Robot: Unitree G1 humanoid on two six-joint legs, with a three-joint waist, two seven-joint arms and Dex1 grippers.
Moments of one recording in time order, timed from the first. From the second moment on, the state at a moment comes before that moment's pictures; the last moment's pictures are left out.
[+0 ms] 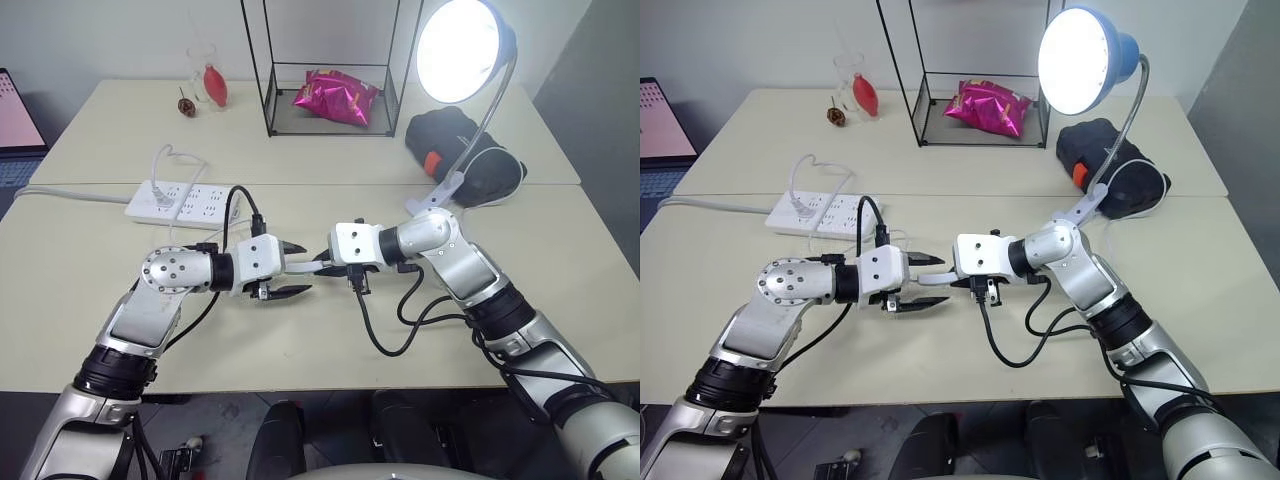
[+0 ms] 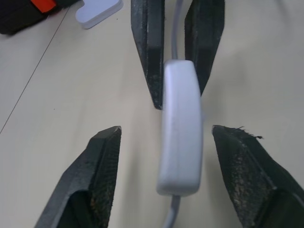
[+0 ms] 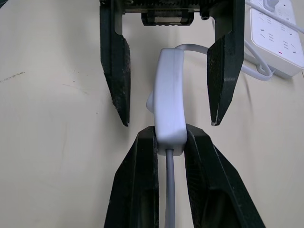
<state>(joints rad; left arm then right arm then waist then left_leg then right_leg) -0.37 0.74 -0.16 -0.05 -0.13 0.05 -1.09 -0.78 -0.35 0.47 0.14 -0.09 0.16 1.16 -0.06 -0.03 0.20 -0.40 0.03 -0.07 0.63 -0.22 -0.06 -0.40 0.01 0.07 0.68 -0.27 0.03</state>
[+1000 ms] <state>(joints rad) -0.03 0.84 0.11 -0.32 -0.29 0.22 -1.00 -0.89 -0.29 0.45 0.63 -0.14 -0.07 1.08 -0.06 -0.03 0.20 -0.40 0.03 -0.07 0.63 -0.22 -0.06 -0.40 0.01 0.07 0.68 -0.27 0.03</state>
